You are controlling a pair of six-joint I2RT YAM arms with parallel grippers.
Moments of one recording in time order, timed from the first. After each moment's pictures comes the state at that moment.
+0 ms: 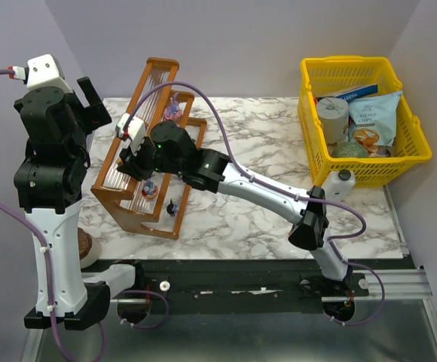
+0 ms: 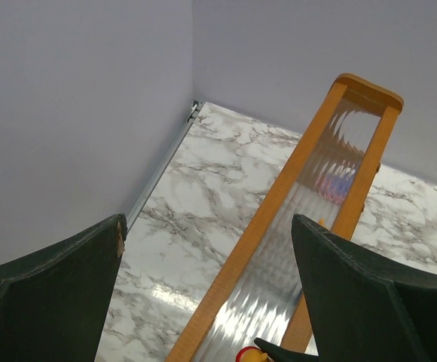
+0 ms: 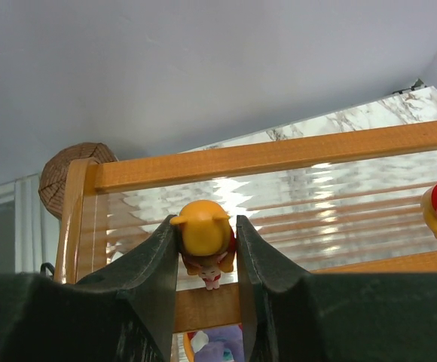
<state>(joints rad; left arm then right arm) -0.04 1.13 1.88 -0.92 -0.38 -0.19 1.17 2.15 2.27 -0.30 -0.09 -0.04</state>
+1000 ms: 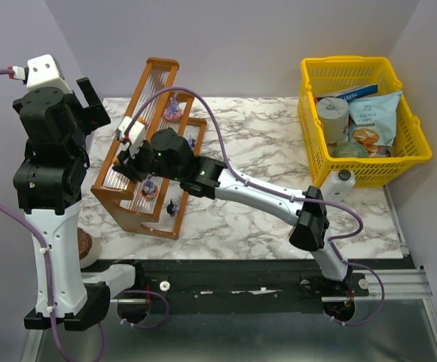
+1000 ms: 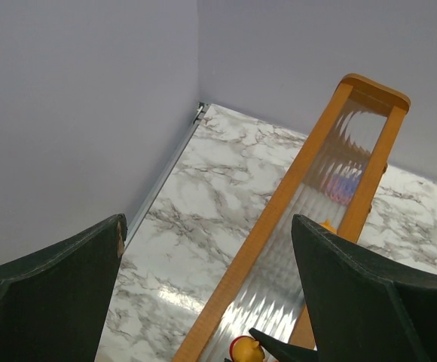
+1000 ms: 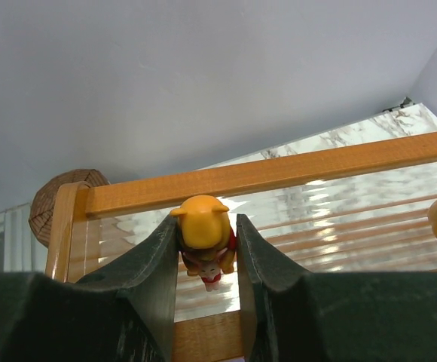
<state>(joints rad) -0.04 1.13 1.88 -0.92 -0.39 -0.16 1.19 2.15 2.17 -0.11 -0.04 -0.02</state>
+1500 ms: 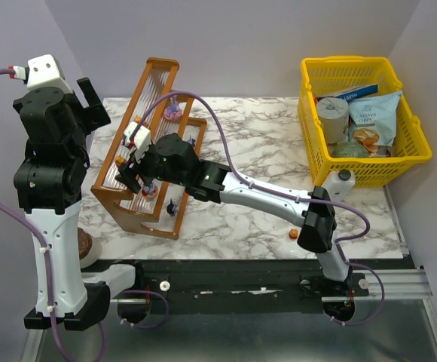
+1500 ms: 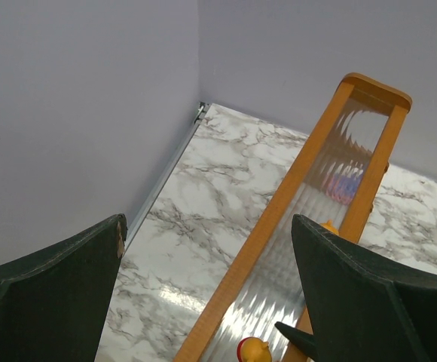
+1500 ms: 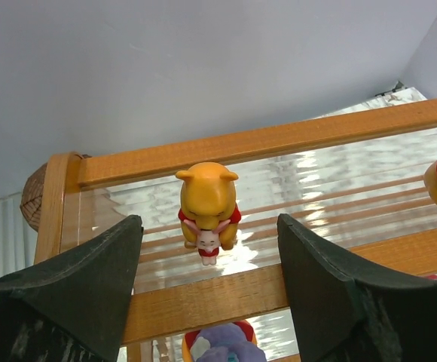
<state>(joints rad) -0.04 1.13 1.88 -0.92 -0.39 -0.16 1.19 2.08 2.02 -0.06 -0.01 -0.03</state>
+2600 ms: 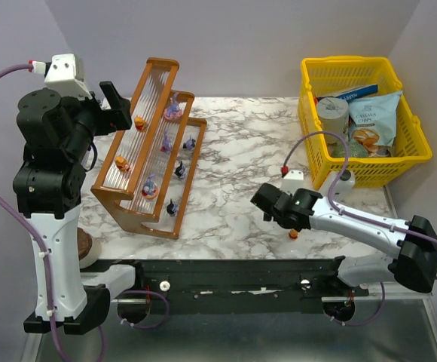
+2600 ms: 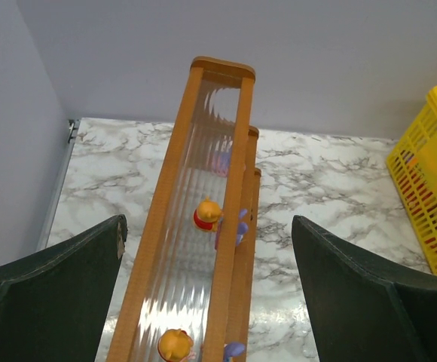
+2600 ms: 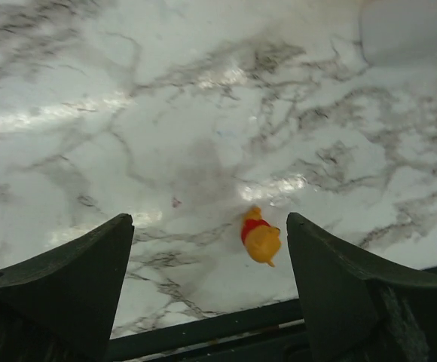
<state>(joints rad) -0.04 1.11 1.87 -0.88 0.03 -0.16 0.96 1.30 0.94 -0.92 0.68 0.98</state>
